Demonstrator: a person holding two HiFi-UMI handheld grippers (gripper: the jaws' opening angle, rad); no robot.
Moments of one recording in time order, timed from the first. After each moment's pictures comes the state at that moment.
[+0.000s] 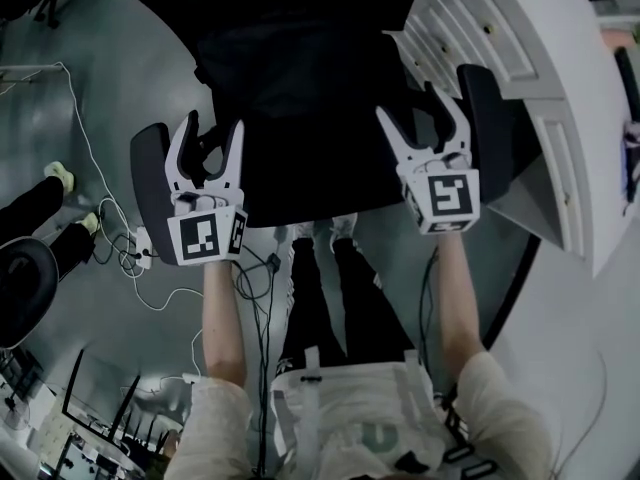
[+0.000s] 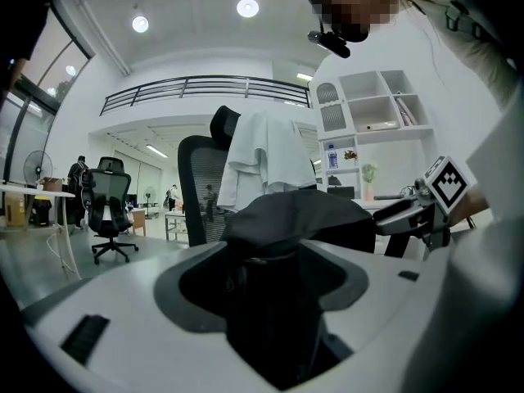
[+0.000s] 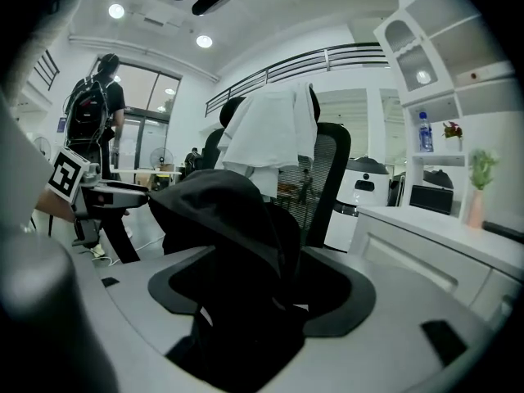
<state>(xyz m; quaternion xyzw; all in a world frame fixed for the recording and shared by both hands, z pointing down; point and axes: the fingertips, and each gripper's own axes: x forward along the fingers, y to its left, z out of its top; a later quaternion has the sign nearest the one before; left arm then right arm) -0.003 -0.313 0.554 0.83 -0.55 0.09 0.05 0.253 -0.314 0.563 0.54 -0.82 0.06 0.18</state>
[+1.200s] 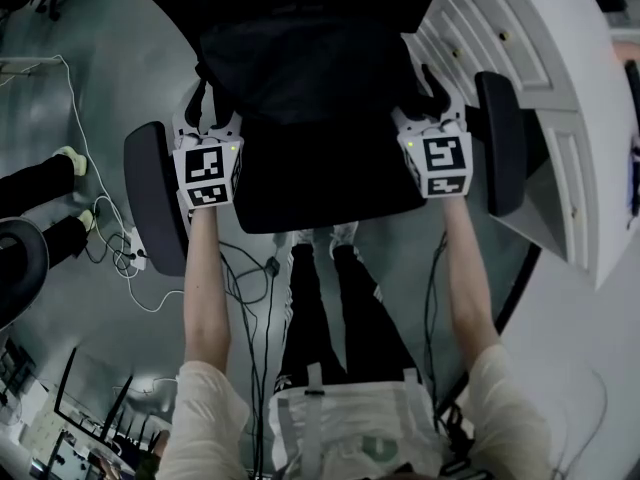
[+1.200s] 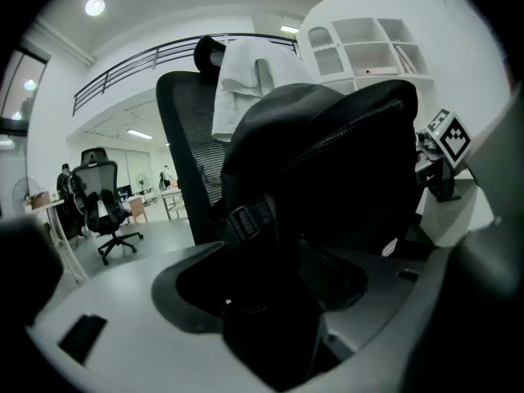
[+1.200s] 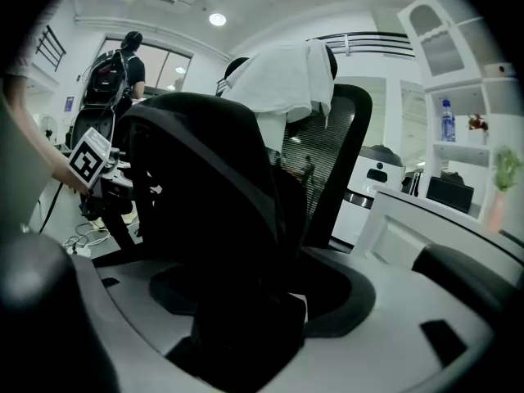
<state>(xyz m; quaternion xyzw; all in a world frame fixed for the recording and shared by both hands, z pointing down) -0.018 -0.381 0.668 0.82 -0.53 0.24 0.05 0.263 -0.363 0.649 0.52 -0.81 0.05 0.25</state>
